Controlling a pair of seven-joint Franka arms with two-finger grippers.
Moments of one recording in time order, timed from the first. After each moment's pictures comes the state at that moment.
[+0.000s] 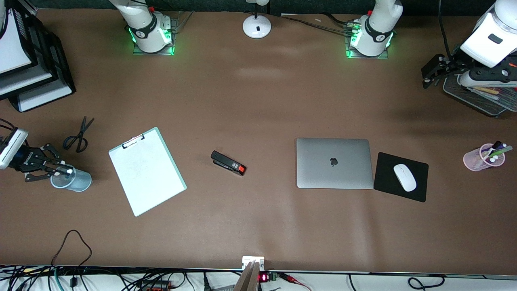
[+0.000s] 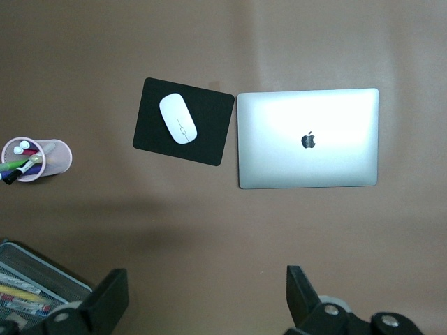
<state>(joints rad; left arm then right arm) 0.01 -0.11 -0.13 -1.67 0.04 1.57 -0.09 -0.34 0.62 -0.10 -1.49 0.87 1.83 -2.29</state>
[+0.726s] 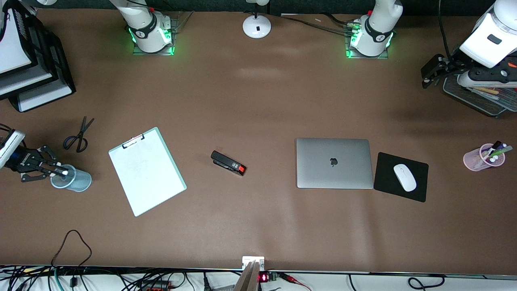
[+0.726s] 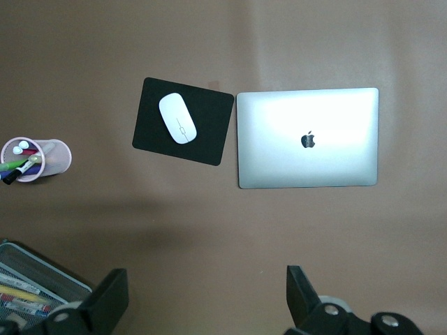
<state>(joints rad) 0.01 -0.11 -0.13 -1.67 0.04 1.57 -0.09 -0.39 0.70 -0.10 -1.44 0.91 1.83 -2.34</state>
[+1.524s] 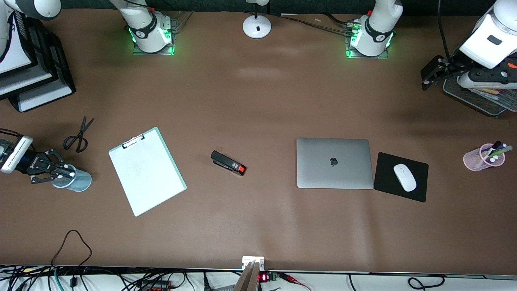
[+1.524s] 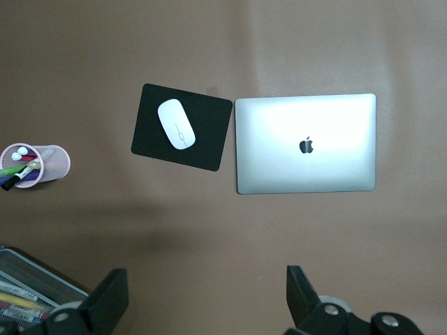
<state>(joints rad) 0.01 -0.11 -0.13 -1.67 0.04 1.59 -0.09 -0.41 0.78 -0.10 -1.41 0.92 1.82 -2.34</state>
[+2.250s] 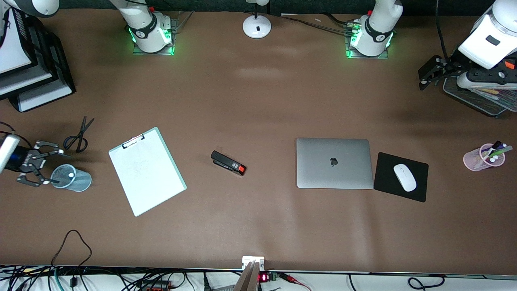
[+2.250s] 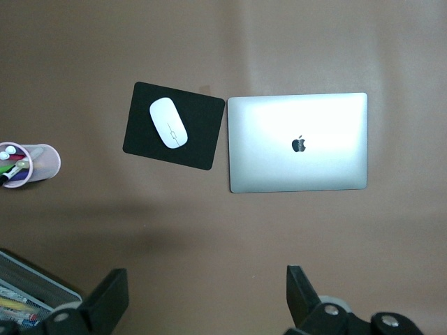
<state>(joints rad) 0.01 -0.11 -0.13 -1.68 0.02 1.59 -0.09 -0.42 0.74 -0.10 -1.34 0.89 1.66 -2.07</state>
